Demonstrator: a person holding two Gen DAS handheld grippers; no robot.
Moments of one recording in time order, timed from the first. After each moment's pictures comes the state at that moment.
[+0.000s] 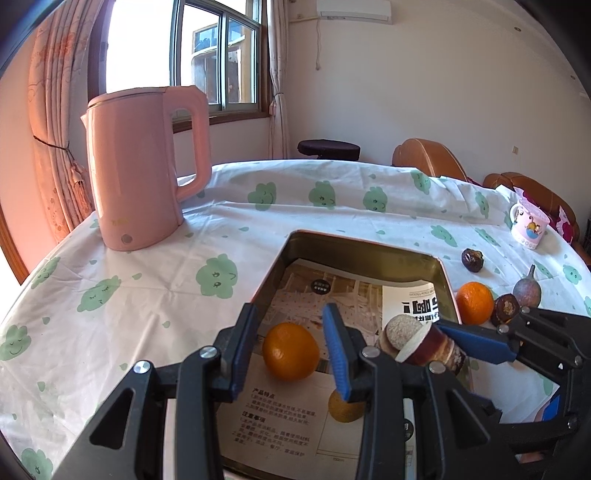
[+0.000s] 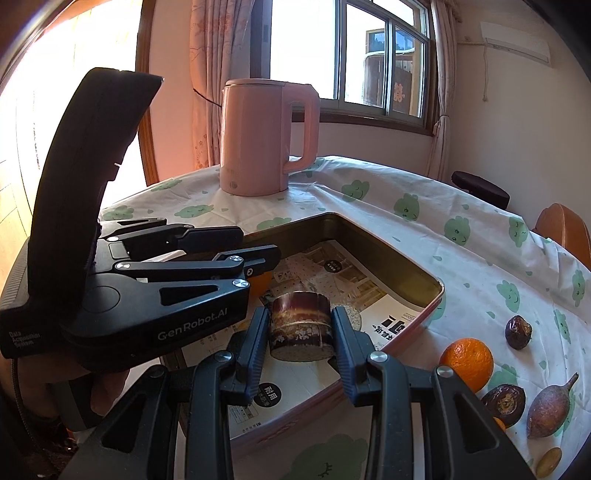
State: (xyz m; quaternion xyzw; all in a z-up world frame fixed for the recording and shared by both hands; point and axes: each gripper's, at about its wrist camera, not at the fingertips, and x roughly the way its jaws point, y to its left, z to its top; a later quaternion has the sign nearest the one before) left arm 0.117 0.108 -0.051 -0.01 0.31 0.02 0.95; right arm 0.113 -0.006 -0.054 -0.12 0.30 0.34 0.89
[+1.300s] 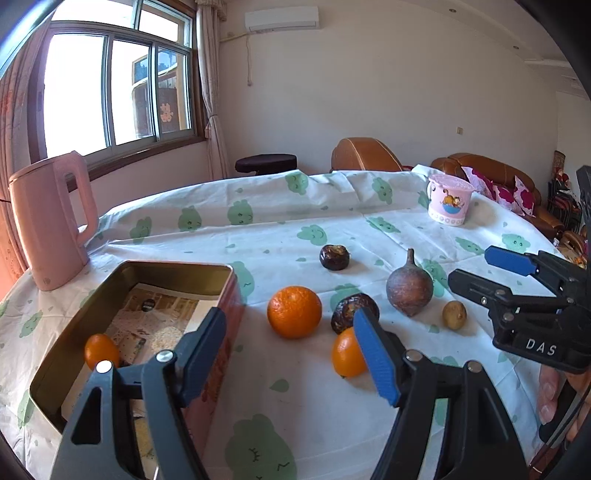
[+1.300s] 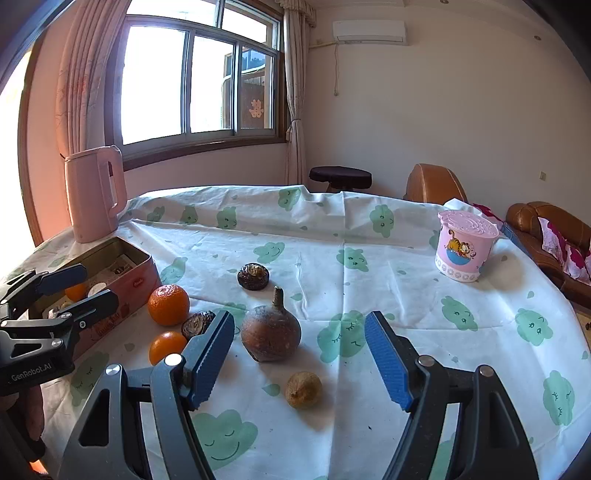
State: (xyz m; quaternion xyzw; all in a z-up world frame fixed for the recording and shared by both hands) left arm 0.099 -0.056 -0.045 0.04 0.28 -0.08 0.96; right arm 0.107 -0.233 -0.038 -0.04 0.28 0.09 0.96
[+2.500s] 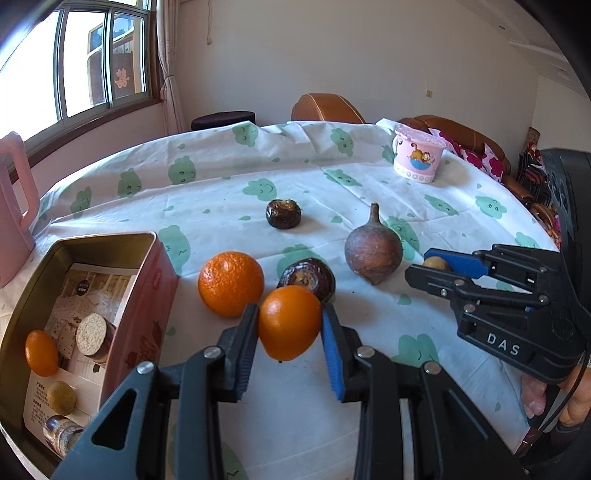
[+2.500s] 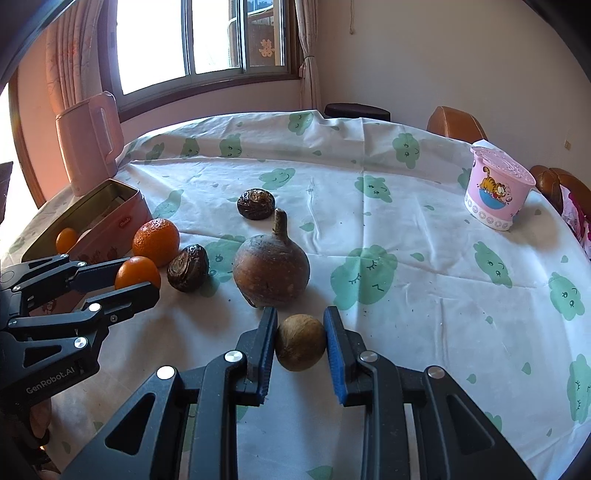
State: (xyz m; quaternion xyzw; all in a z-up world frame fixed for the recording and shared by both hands) left arm 0.122 -0.078 -0.064 0.04 0.36 -0.15 0.92; right arm 0.133 -0.232 -0.064 -0.05 0.39 0.12 0.91
